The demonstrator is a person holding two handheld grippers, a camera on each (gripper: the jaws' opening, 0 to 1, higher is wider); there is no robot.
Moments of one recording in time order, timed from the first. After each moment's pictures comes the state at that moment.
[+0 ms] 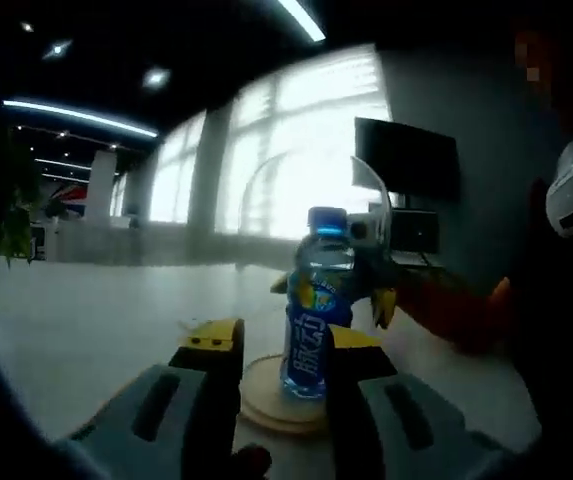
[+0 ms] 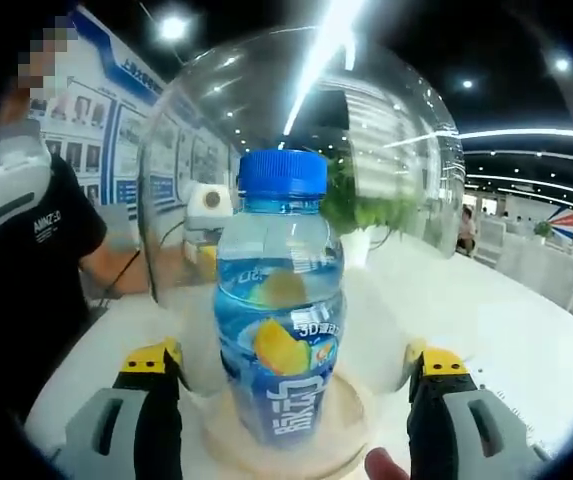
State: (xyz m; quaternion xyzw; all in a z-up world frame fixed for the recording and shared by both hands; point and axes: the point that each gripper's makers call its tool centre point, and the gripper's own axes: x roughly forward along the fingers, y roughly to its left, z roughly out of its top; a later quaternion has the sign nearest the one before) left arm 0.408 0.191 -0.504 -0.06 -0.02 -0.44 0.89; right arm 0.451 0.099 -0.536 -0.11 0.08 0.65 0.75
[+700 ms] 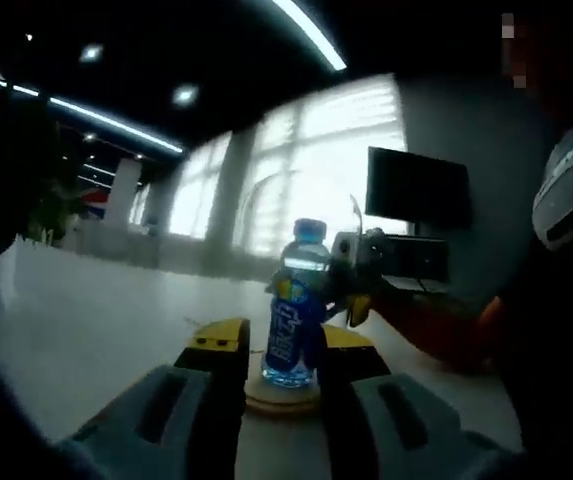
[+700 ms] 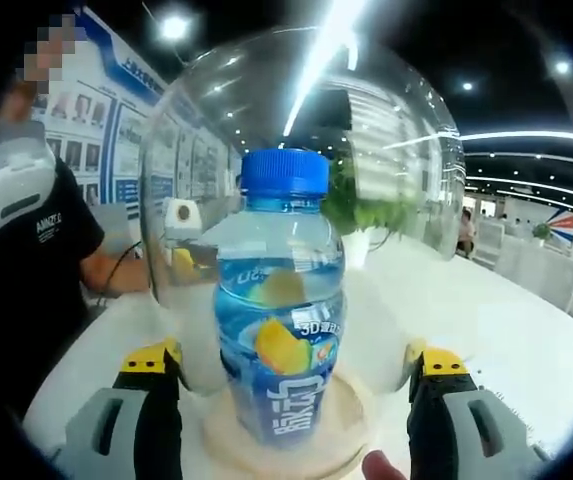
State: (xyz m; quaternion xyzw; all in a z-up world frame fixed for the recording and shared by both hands) left arm 0.370 0.219 -0.513 -0.11 -0.06 -0.39 0.91; right arm 0.449 0.099 -0.536 -0.12 0.08 0.65 0.75
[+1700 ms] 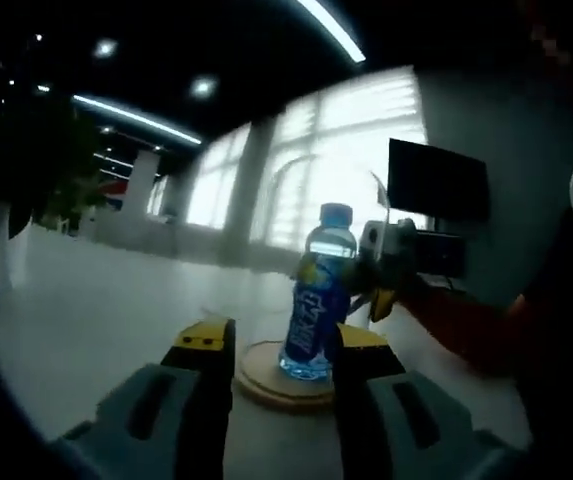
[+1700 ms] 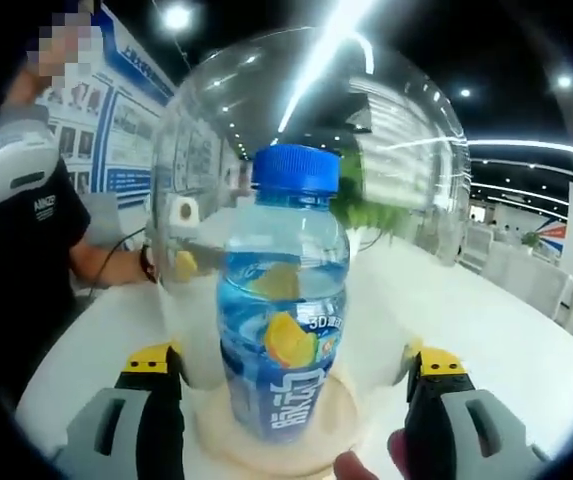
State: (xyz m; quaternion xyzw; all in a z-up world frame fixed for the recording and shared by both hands) left arm 0.383 0.219 -0.523 -0.12 -0.04 -0.36 0.92; right arm 0.449 0.094 -0.538 -0.14 0.07 0.62 0.77
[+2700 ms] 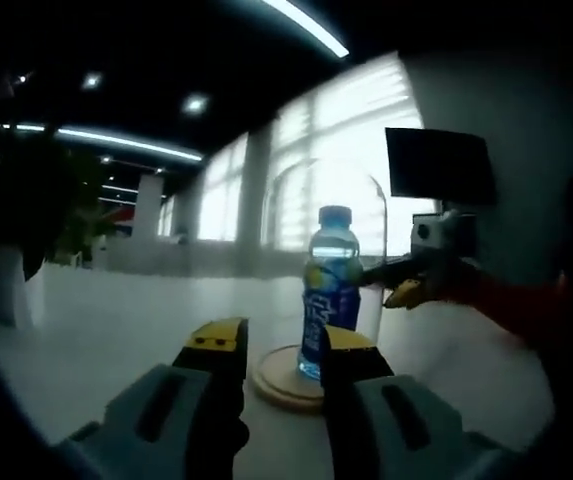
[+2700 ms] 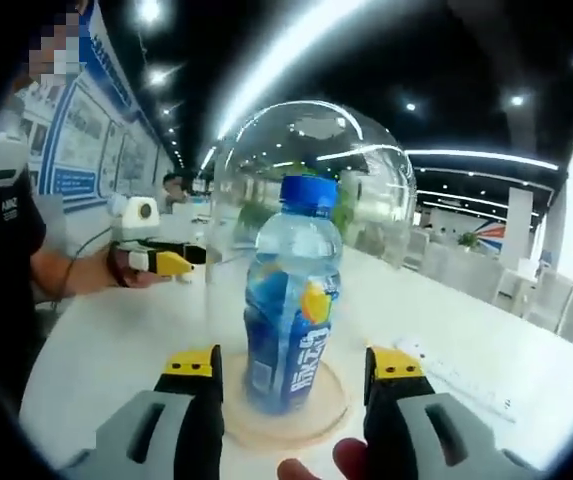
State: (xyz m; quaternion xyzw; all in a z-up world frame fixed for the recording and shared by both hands) left arm 0.380 0.222 -0.520 -0.05 -0.06 -0.34 0.94; right arm 0.419 0.048 -0.524 -0.12 0.04 0.49 0.86
